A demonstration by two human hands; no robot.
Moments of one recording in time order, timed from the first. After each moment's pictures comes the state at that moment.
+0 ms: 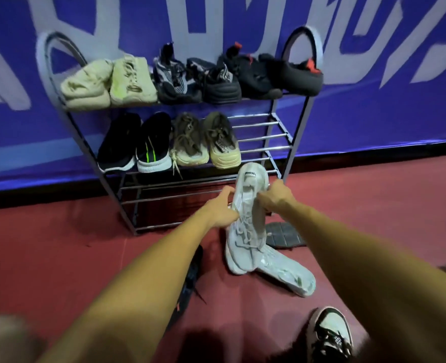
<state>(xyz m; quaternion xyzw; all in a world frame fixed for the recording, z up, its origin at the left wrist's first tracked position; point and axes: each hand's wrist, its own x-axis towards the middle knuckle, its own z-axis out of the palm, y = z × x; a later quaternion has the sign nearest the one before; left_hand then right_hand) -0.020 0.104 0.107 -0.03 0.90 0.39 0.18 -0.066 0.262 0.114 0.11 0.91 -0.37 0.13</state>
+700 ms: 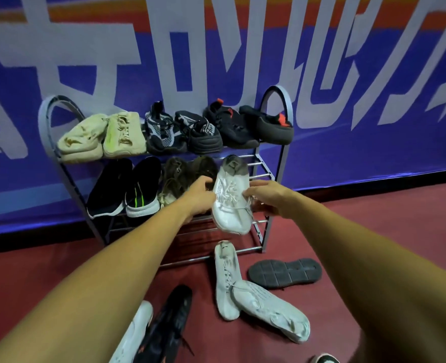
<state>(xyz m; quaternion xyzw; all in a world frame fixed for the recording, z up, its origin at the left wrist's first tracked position) -0.080 0.095 0.199 -0.05 0.85 0.52 0.06 -0.092 0.286 0.213 0.03 0.82 -0.55 0.16</state>
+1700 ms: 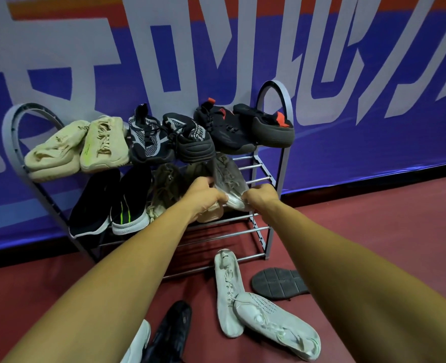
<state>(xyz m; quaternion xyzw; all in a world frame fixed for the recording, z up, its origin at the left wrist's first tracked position) -0.145 0.112 0.187 -0.05 0.84 0.54 0.04 -0.177 0.269 0.150 0.14 0.82 -0.56 0.07</state>
